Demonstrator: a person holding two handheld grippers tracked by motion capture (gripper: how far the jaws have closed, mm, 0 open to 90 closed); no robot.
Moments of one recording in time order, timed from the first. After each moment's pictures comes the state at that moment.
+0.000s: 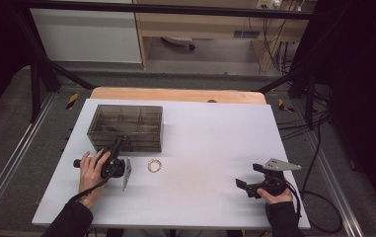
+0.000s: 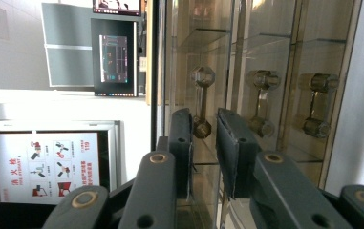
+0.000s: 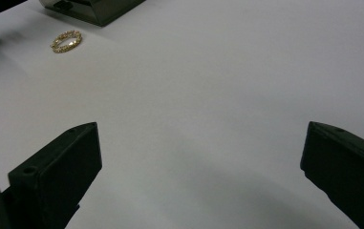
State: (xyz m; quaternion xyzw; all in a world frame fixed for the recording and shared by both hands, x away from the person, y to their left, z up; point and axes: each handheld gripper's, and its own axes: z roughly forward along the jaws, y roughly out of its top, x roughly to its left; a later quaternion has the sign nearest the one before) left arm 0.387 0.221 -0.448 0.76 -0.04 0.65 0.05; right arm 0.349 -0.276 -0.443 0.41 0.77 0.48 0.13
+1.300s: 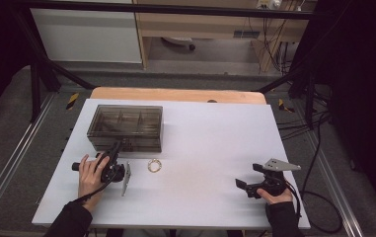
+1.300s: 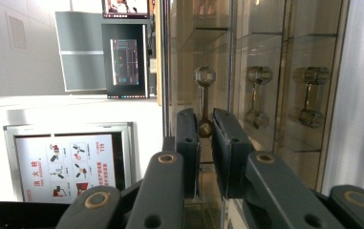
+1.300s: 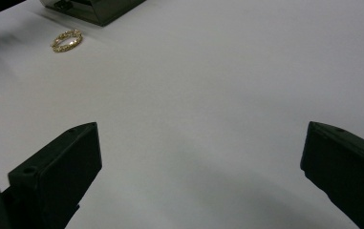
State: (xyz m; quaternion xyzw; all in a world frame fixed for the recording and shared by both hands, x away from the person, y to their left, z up) left arm 0.374 0.222 -0.453 0.75 -0.05 0.66 0.04; right arm 0.349 -0.275 -0.443 0.41 0.77 0.48 0.13
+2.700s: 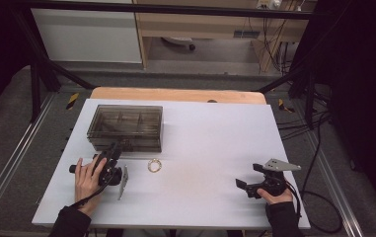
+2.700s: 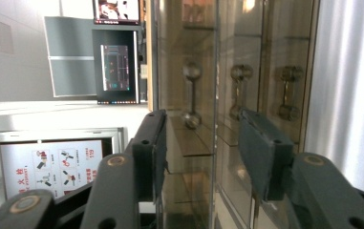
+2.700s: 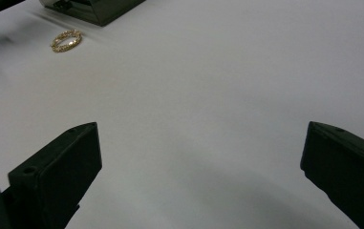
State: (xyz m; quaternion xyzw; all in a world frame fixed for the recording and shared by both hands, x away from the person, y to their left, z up) left arm 0.370 0.230 -0.452 0.76 -0.06 0.65 0.05; right arm 0.349 -0.275 -0.443 0.41 0.77 0.48 0.13
